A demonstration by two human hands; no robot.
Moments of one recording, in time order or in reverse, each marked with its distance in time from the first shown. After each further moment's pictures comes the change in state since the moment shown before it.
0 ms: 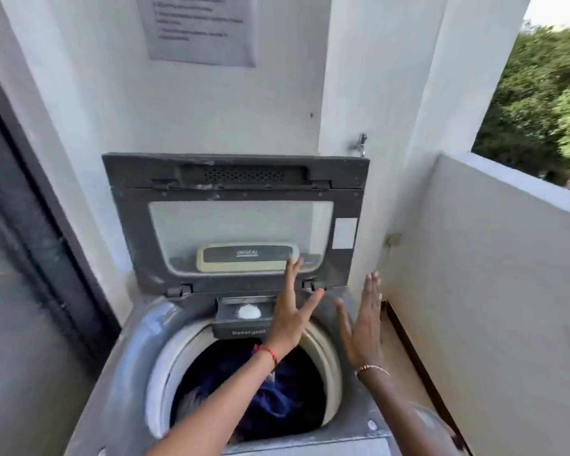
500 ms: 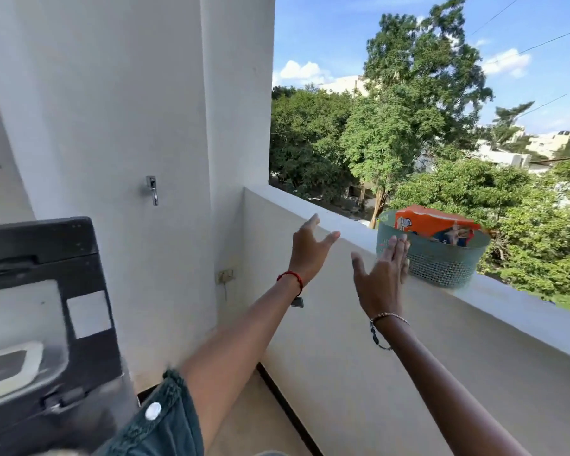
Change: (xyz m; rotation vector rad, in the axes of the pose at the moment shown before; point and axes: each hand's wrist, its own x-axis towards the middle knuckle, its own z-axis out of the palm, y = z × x) left_hand 0.142 0.200 0.400 -0.017 -0.362 0.221; right_hand 0.124 0.139 -0.362 -0.409 0.556 0.373
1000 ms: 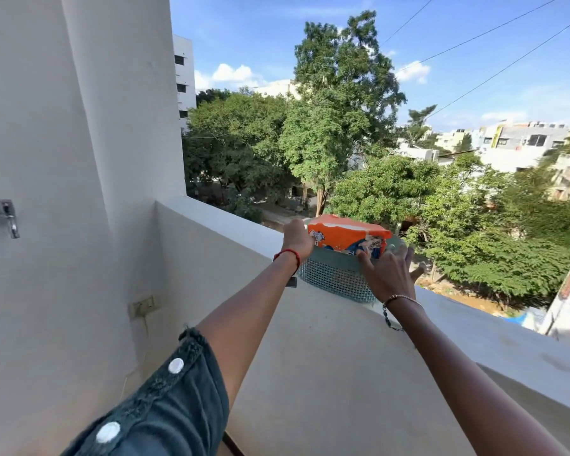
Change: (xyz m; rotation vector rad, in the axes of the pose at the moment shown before) left_hand 0.113 0.039 0.170 0.249 -0.198 -0.010; right_hand 0.137 0.144 -0.069 -0.413 -0.057 0.215
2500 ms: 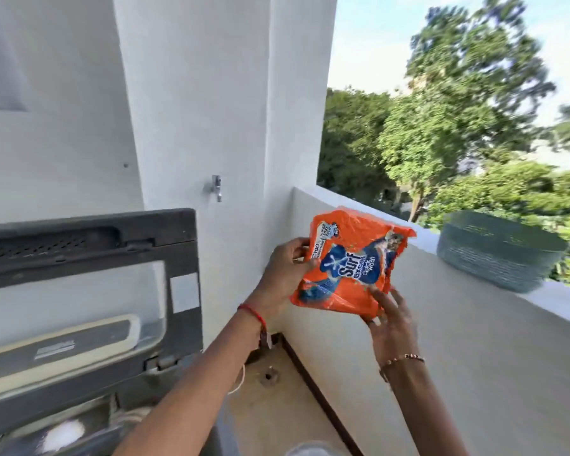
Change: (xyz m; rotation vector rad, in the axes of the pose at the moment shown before) left_hand -0.272 -0.140 -0.267 -0.486 0.132 -0.079; right_hand -0.289 -0.172 0.053 1.699 -0.411 0.264
